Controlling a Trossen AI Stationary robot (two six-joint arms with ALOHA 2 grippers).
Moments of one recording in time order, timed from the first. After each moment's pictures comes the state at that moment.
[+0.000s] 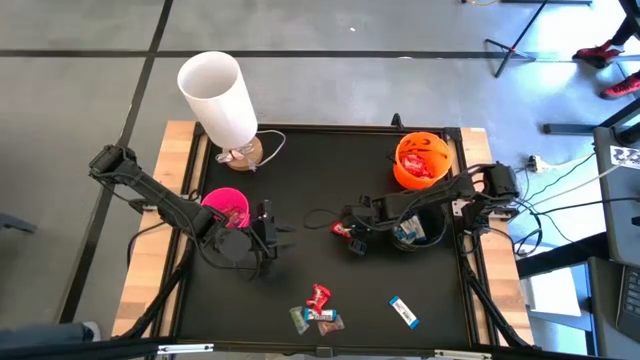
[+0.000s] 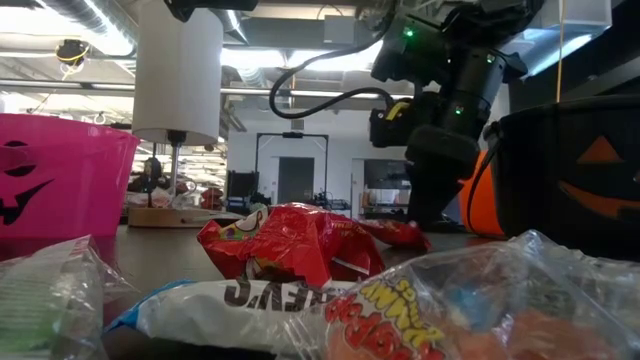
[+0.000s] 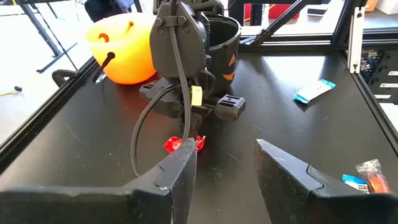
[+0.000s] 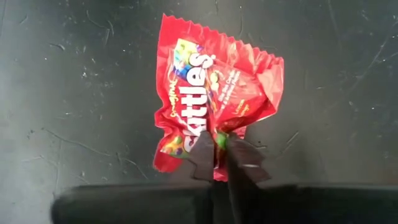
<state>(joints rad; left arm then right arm) -0.50 1.29 0.90 -0.14 -0.65 -0.26 0.10 1.79 0.99 -0.39 0.07 0.36</state>
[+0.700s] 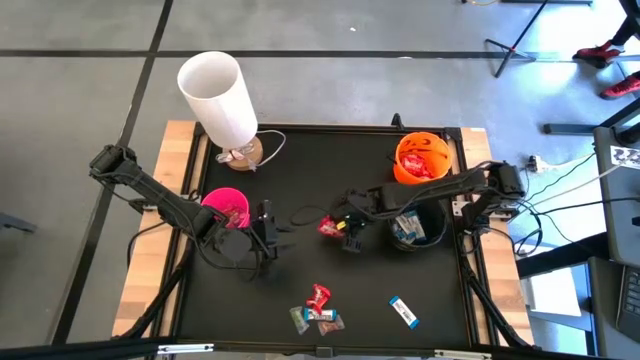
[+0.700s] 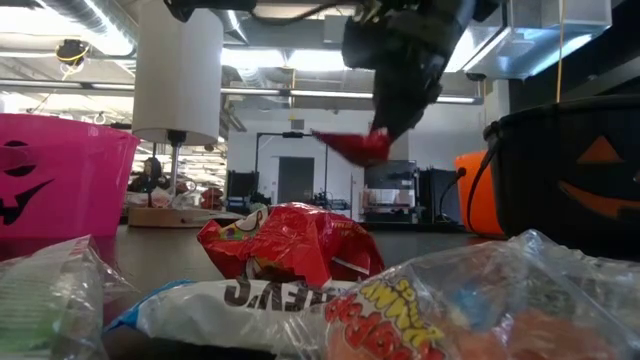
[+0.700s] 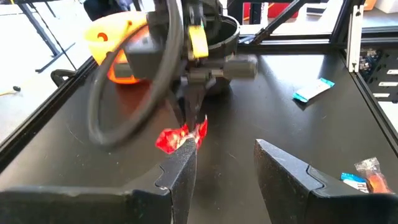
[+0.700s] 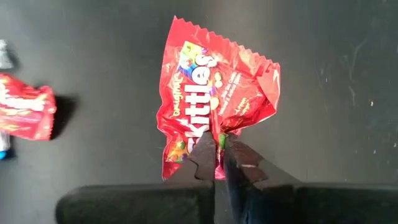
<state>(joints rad) -0.50 1.29 0.90 -0.14 -0.64 -0.26 0.10 1.73 1.26 -0.58 -0.02 0.21</state>
